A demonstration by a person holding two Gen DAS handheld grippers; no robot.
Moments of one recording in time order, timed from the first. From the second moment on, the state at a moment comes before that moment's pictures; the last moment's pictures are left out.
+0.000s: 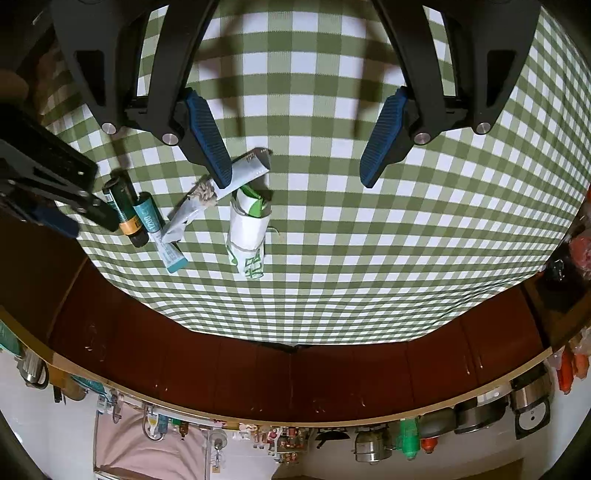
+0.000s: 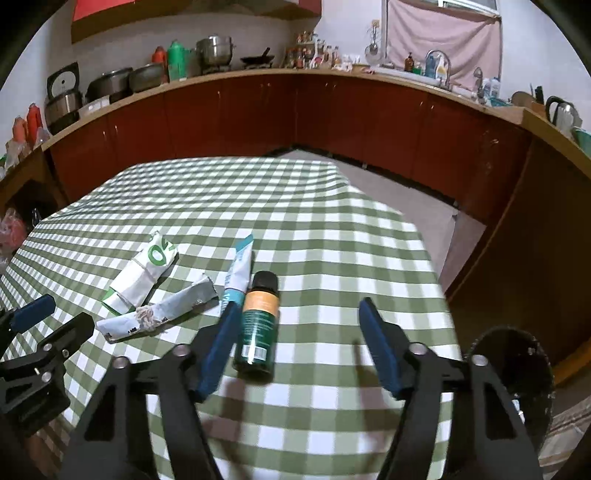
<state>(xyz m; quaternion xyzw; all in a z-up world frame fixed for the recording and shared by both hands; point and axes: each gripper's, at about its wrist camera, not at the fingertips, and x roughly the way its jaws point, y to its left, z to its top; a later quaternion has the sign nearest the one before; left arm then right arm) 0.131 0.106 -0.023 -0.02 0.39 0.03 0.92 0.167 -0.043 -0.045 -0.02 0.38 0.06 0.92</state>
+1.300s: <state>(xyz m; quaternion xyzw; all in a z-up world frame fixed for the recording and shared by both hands) 0.145 0.058 -0.051 -0.01 0.44 -0.07 0.90 0.146 -0.069 -0.053 0.00 0.41 0.09 0.91</state>
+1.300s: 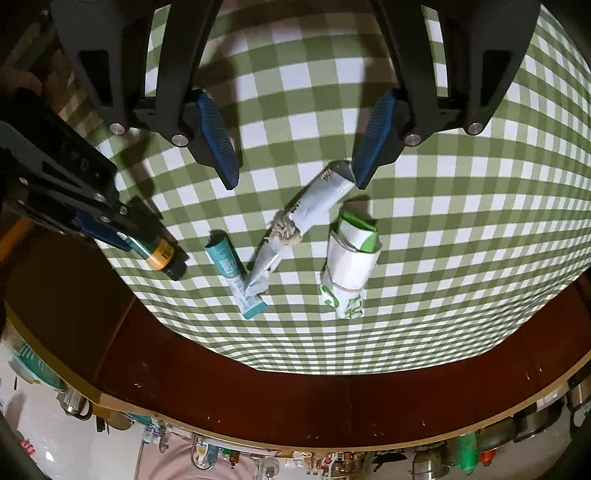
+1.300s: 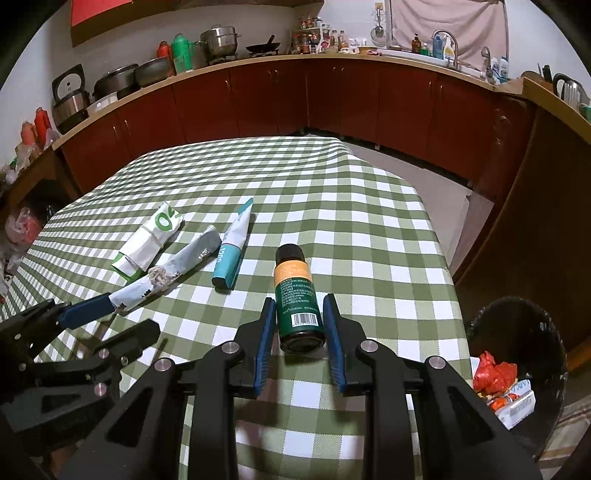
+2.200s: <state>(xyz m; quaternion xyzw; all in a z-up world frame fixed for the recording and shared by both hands) 0.141 0.042 -0.046 0.00 0.43 -0.06 0.90 0.135 -0.088 -0.052 0.01 0.40 0.10 0.91</state>
